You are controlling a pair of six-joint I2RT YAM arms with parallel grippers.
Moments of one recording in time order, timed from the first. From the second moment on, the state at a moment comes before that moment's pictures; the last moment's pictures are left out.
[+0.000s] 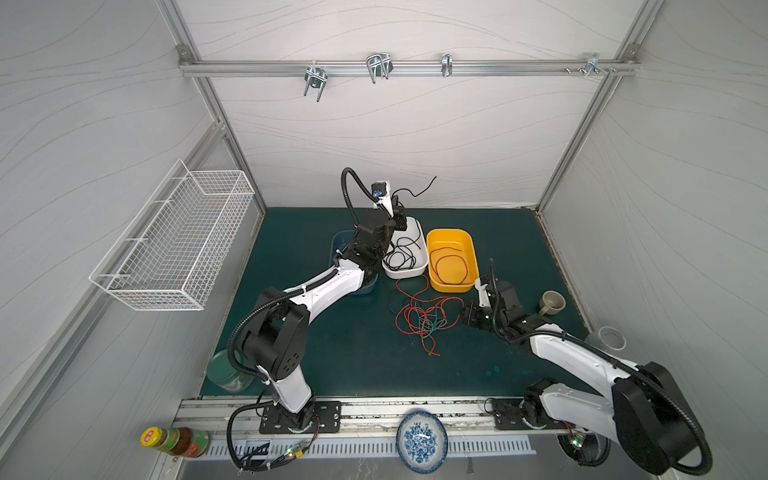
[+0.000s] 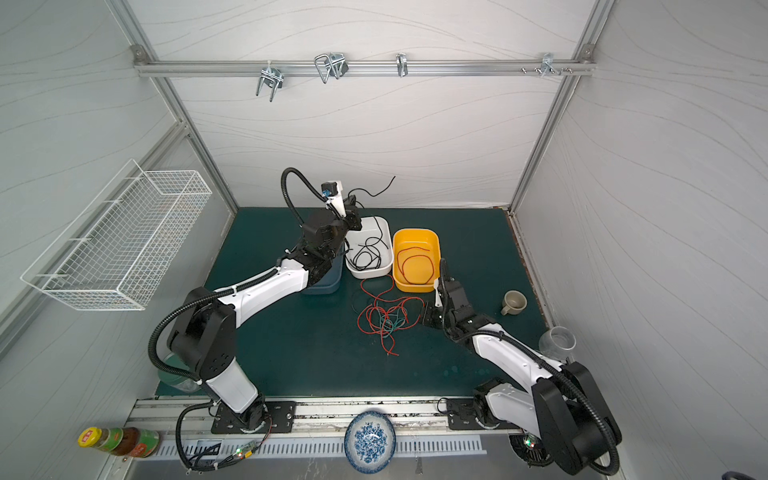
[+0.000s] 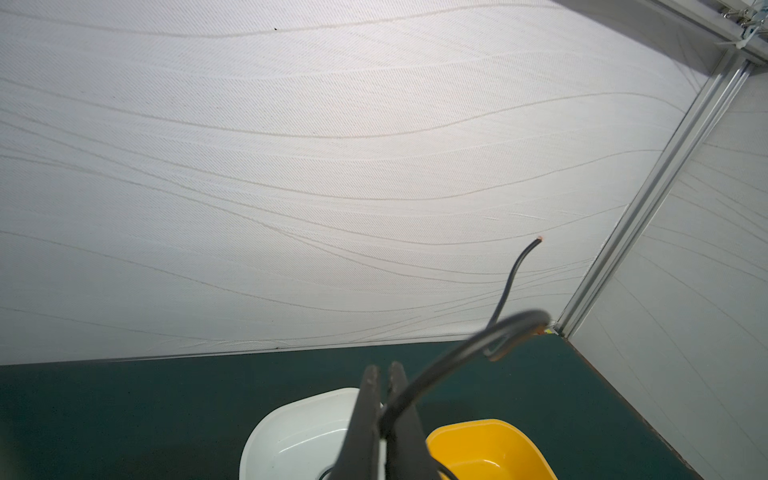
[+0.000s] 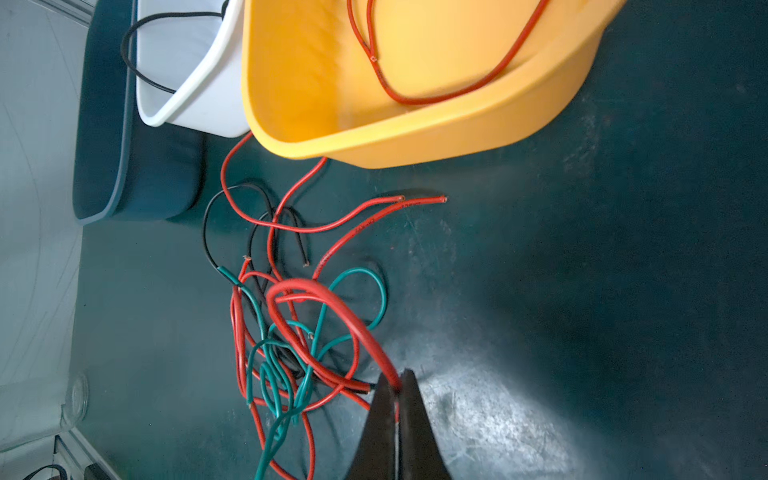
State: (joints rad) left arm -0.55 1.69 1.23 0.48 -0.30 -0.22; right arm 0.49 1.13 0.45 -0.14 -0.21 0.64
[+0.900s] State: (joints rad) left arm -0.55 1.69 1.03 0.54 -0.35 -0.27; right arm 0.50 1.13 0.45 -0.14 -0.21 0.64
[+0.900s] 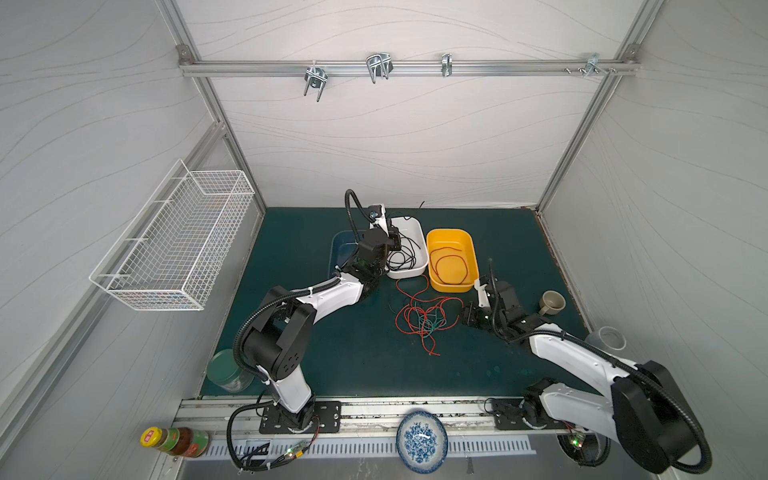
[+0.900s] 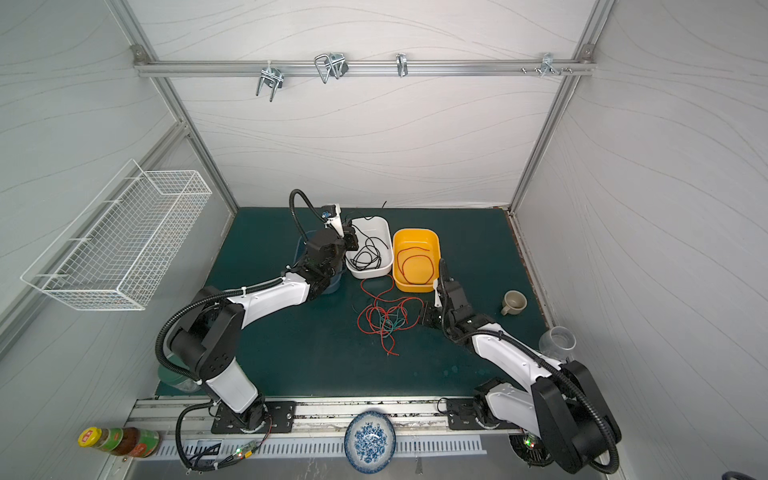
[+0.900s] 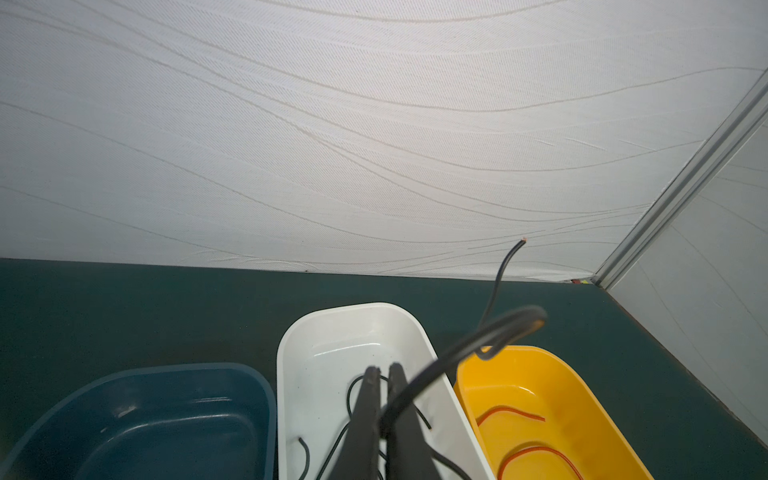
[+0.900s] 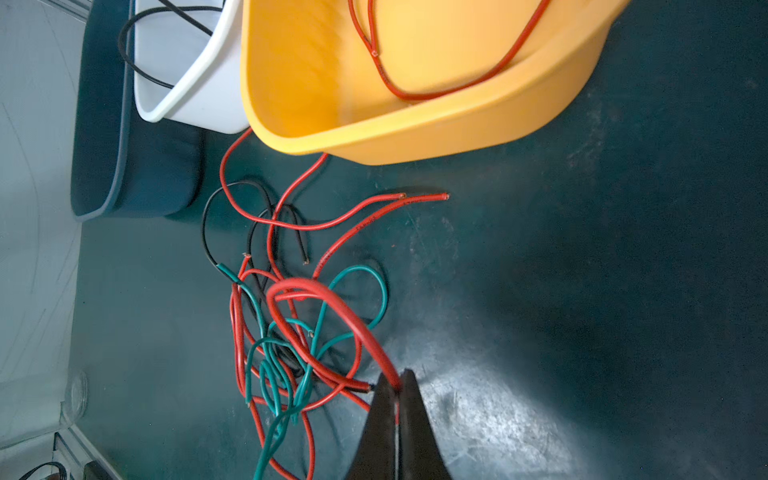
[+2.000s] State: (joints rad) left arm -0.55 1.87 1.29 -0.03 -0.45 -0.18; right arm 0.50 1.15 0.45 -0.13 -0.23 0.64
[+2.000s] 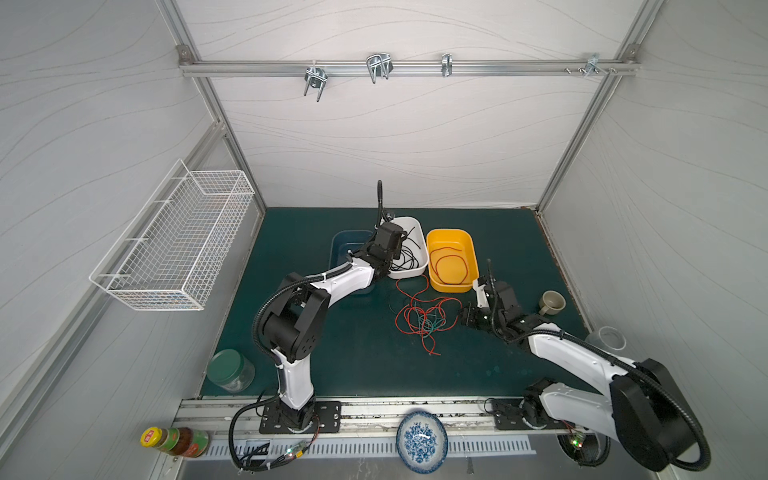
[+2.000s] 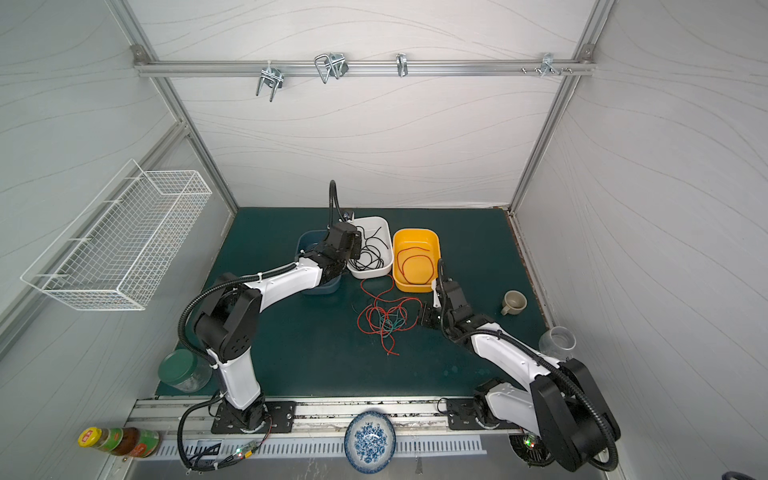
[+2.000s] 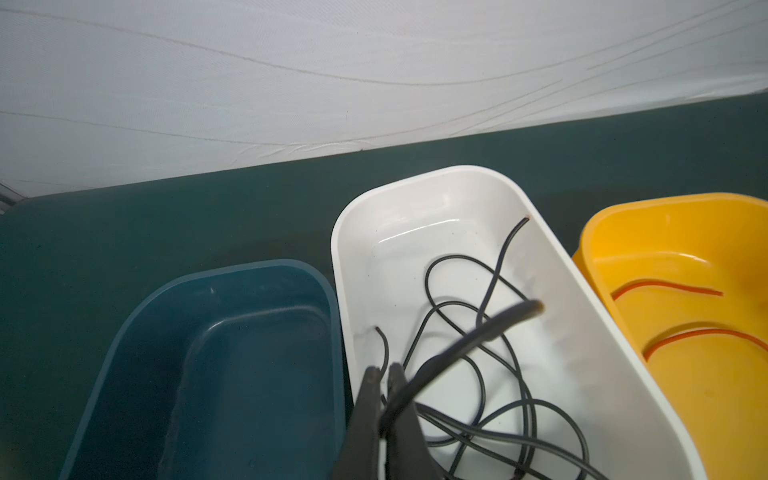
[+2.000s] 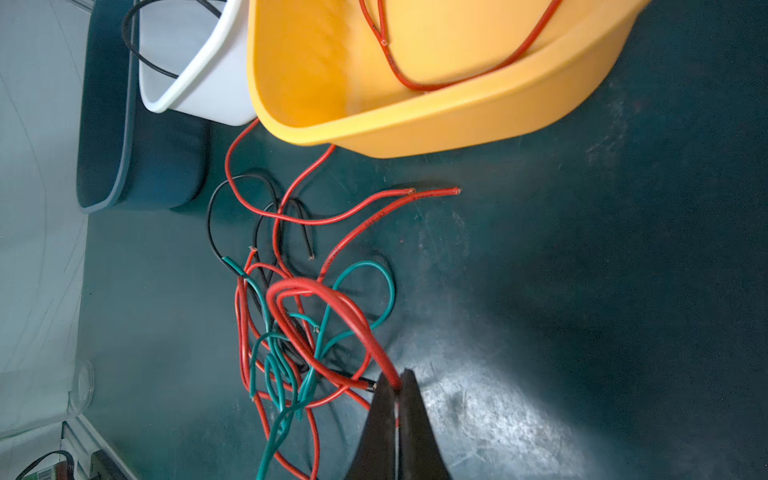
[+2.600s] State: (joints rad) left arm -0.55 2.00 1.42 -0.31 -0.45 -0.16; right arm 0.51 1.15 0.45 -0.12 -0.24 0.64
